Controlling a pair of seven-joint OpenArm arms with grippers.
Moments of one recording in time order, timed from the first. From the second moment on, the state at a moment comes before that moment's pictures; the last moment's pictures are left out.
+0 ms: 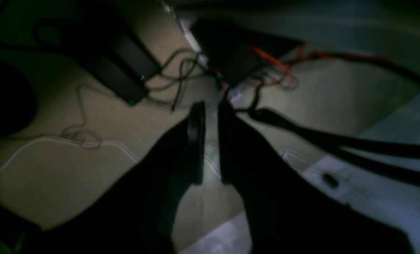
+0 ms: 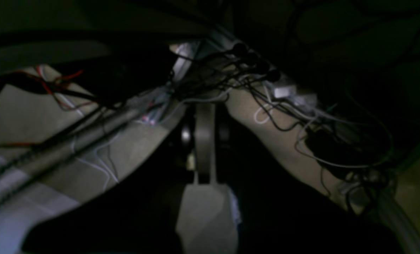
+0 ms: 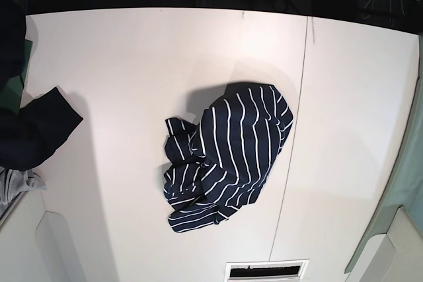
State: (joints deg) left arm 16.2 -5.3 32.3 29.6 -3.7 -9.2 1.4; right arm -19.2 4.6 -15.1 31.0 -15.6 8.6 2.5
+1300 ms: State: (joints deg) left arm 33.8 -24.2 -2.2 110.7 -15.5 -12.6 15.3; right arm -11.6 10.7 -14.8 90.4 10.2 13.5 -15.9
